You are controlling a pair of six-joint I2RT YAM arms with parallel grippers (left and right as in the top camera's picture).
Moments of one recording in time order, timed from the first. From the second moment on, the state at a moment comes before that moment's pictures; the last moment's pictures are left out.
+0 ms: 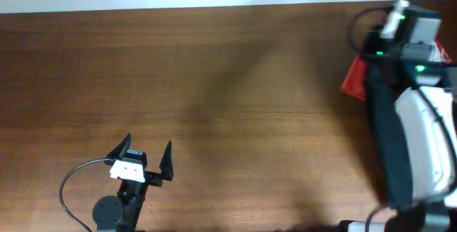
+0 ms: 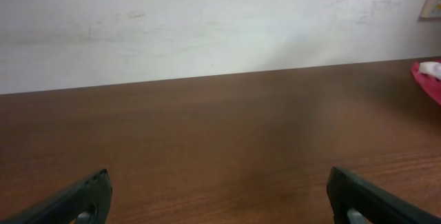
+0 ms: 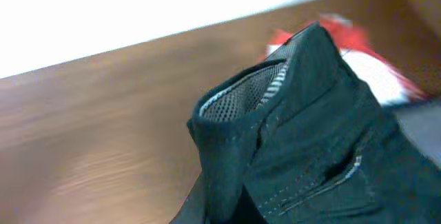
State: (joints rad) left arm 0.01 0.01 0.01 -0.06 0.23 0.00; right arm -0.10 1.51 1.40 -0.54 0.02 0.10
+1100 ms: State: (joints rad) left arm 0.01 0.01 0.01 -0.06 0.24 0.00; right arm 0.02 1.80 1.08 -0.84 -0.10 0.52
